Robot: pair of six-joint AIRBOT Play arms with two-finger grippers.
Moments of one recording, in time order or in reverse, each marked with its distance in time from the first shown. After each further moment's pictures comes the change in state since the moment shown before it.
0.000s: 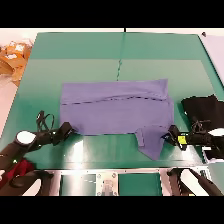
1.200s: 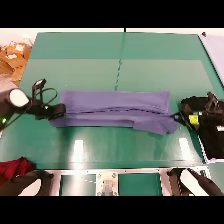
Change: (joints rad) left arm 0.000 -0.280 0.620 0.568 -0.410 -0.092; right arm 0.119 -0.054 0.360 0.003 0.011 0.096
